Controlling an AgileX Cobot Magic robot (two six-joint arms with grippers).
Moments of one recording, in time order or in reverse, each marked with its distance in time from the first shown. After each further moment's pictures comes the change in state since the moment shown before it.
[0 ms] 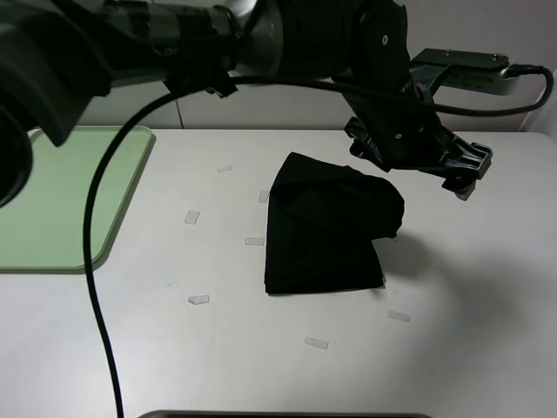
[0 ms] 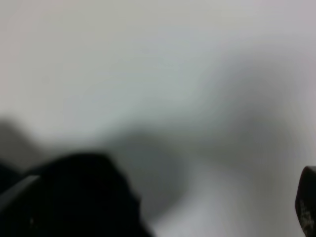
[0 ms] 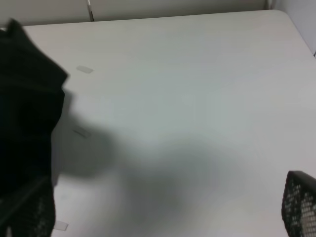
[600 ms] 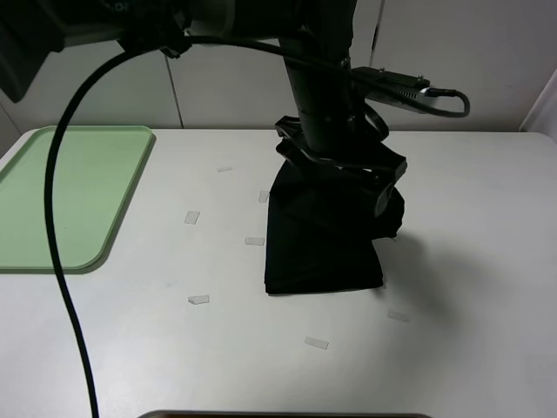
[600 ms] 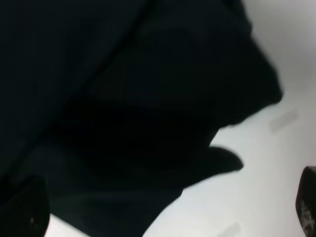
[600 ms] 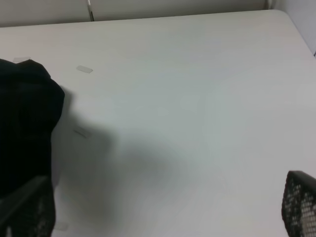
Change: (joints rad) left arm 0.083 -0.035 0.020 0.074 0.394 -0.004; right arm 0.000 0.000 0.000 0.000 0.000 0.001
